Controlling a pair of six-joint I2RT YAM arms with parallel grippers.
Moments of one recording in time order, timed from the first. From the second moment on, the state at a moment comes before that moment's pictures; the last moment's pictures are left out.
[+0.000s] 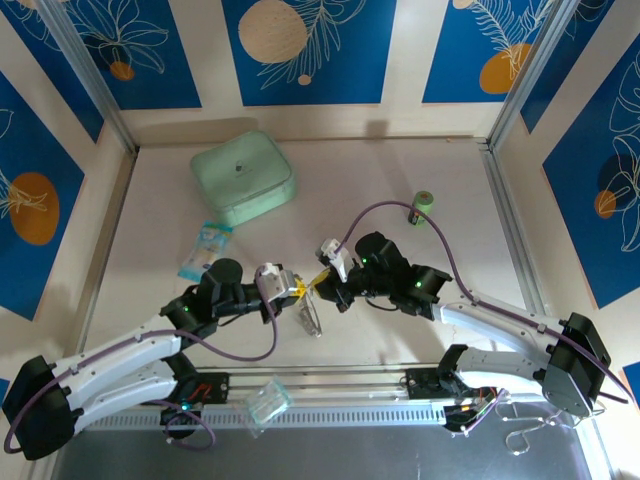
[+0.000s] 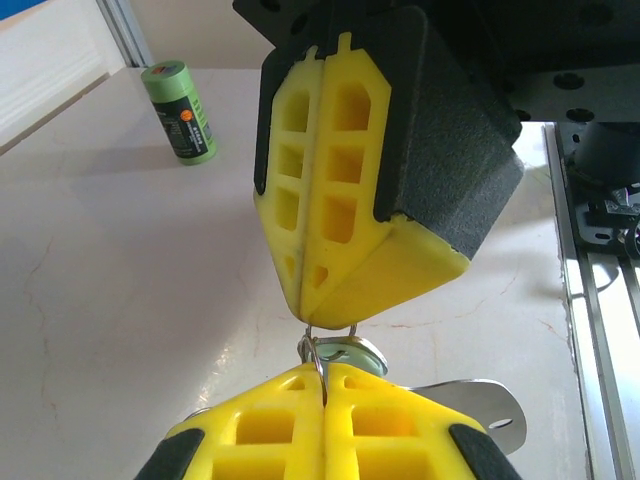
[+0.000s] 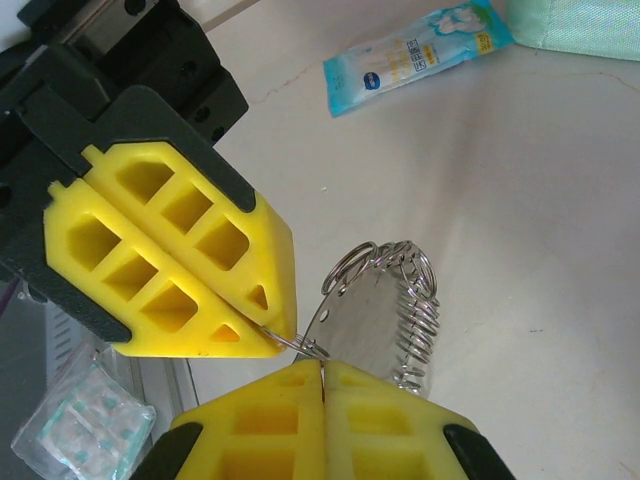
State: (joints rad) left arm -0.83 0.87 0.45 0.07 0.38 0.26; right arm 0.89 1.10 0.75 -0.23 -0.34 0.11
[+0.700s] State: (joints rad) left arm -0.83 0.86 0.43 0.14 0.41 0.23; right arm 0.83 1.03 0.72 -0.25 -0.36 0.13
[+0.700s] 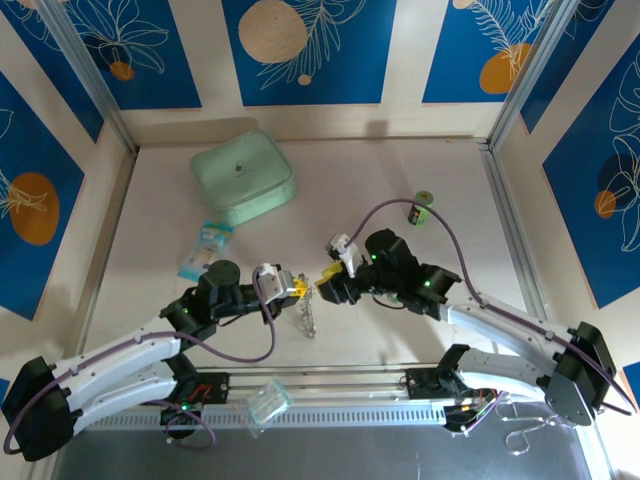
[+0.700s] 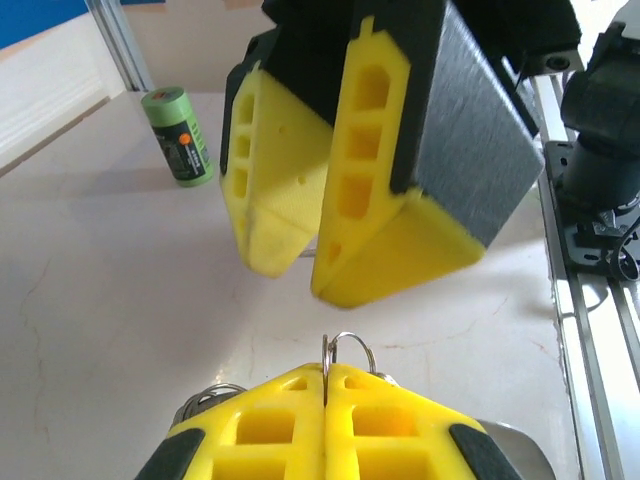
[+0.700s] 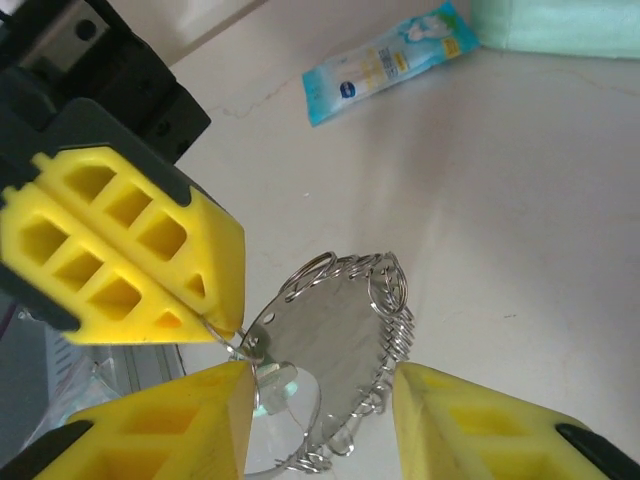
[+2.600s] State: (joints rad) left arm -0.83 0.91 0.32 0.38 0.50 0.31; right arm 0.86 1.02 0.48 0.12 -0.52 0.10
